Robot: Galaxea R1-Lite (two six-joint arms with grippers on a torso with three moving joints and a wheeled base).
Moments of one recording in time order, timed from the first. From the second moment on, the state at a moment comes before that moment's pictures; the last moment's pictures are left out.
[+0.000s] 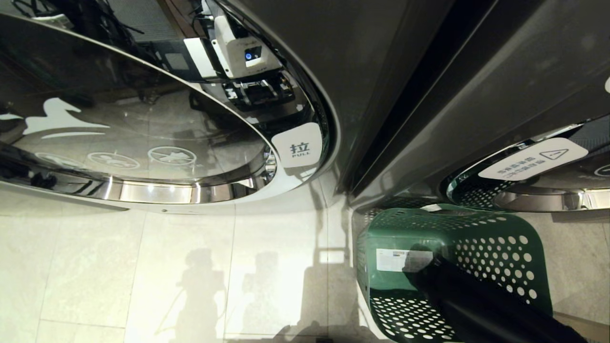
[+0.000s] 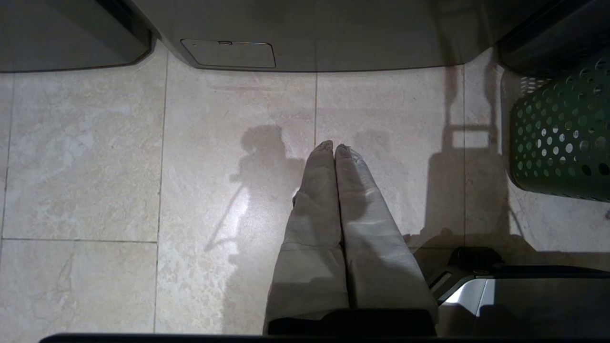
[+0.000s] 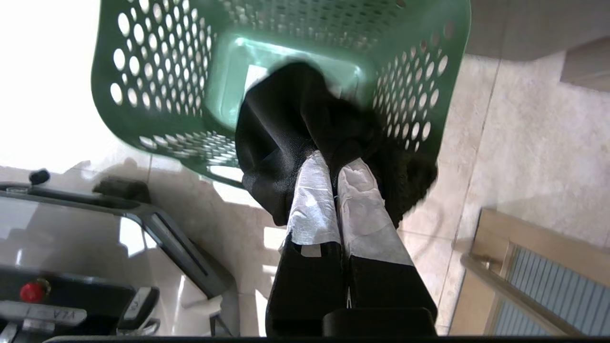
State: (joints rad) left arm 0.00 0.00 0.00 0.01 0.00 0.00; right arm 0.00 0.11 -0.01 0.05 0.06 -0.15
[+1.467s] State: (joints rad) left arm 0.00 0.00 0.00 0.01 0.00 0.00; right arm 0.00 0.00 0.00 0.00 0.06 -0.12
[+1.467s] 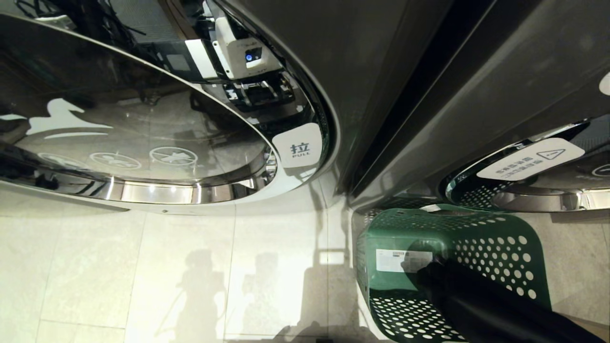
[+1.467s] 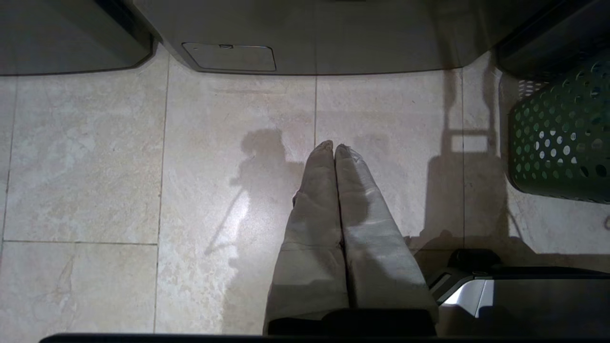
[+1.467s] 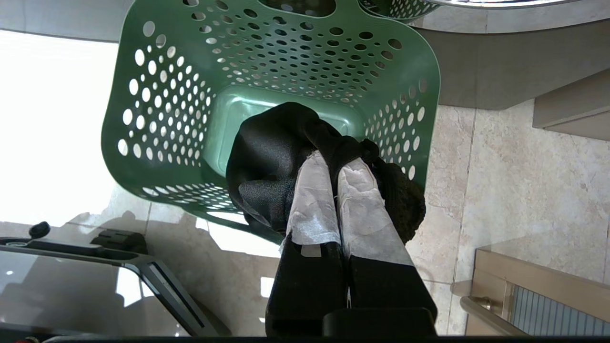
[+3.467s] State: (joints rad) left arm 0.00 0.00 0.00 0.01 0.00 0.00; right arm 0.00 0.00 0.00 0.00 0.05 -0.11
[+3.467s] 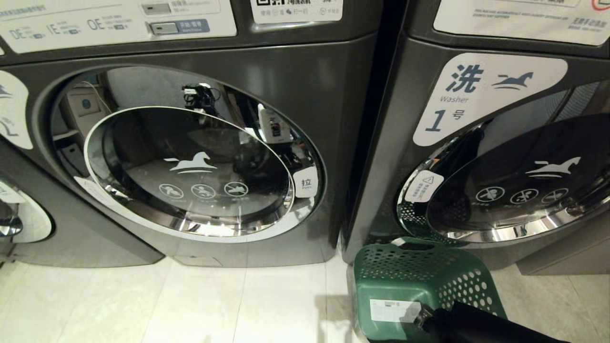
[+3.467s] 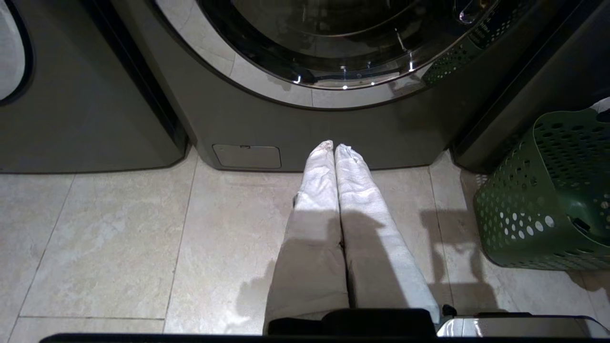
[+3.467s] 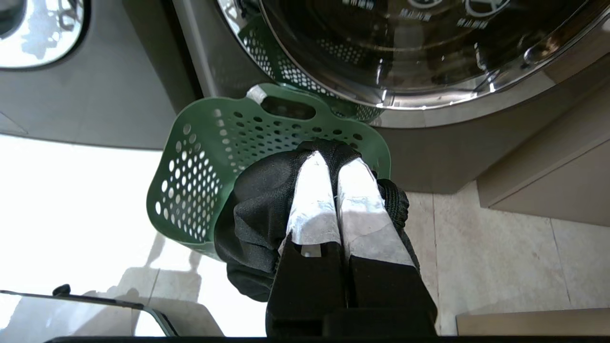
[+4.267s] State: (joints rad) left arm 0.00 0.00 0.00 0.01 0.00 0.00; right arm 0.00 0.00 0.00 0.00 0.05 -0.11
